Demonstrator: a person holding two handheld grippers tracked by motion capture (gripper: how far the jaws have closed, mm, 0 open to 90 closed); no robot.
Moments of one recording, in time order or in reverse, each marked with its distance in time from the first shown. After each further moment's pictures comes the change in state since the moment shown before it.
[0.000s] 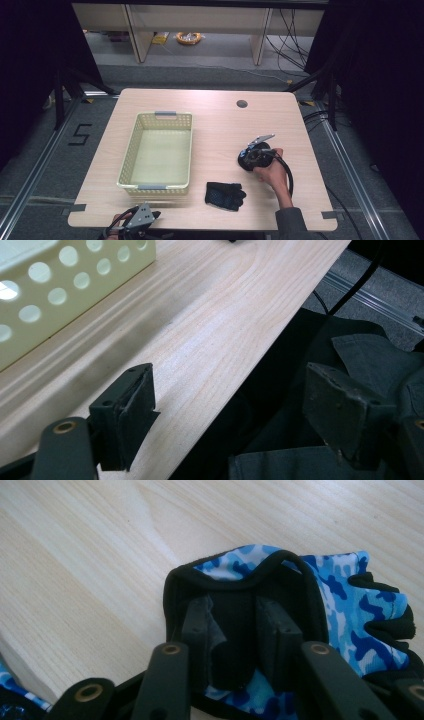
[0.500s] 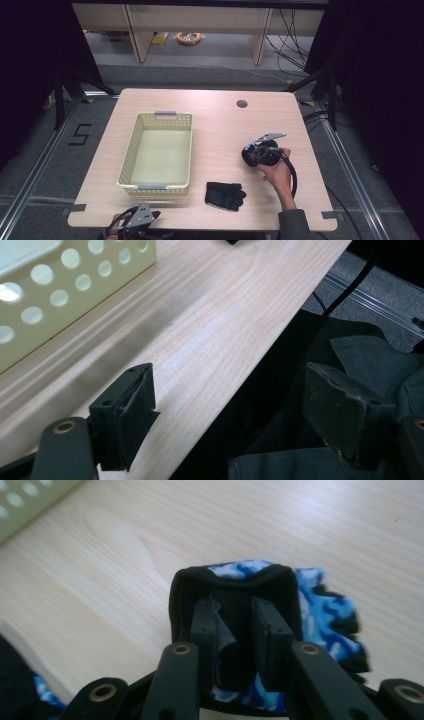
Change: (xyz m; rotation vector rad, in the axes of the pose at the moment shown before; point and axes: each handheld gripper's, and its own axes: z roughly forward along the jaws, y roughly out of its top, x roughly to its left) left arm 0.001 0.001 -0.001 -0.007 0.002 -0.011; right arm 0.000 0.000 -0.035 -0.143 -0.025 0.085
